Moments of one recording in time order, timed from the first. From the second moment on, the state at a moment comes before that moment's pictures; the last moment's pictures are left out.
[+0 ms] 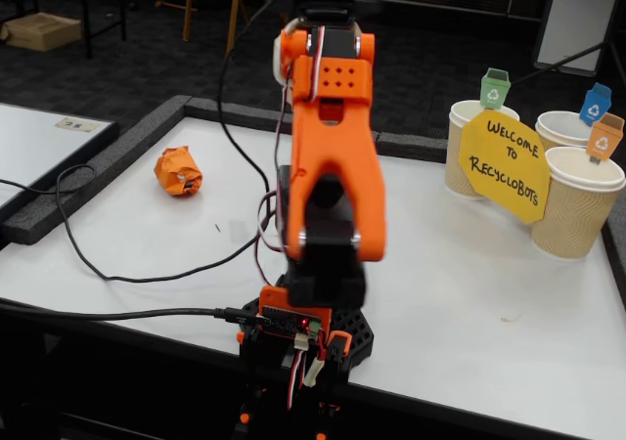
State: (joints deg) arm -21.4 183.3 143.0 77.1 -10.4
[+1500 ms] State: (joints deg) arm -41.5 122.6 128.5 61.3 -10.4
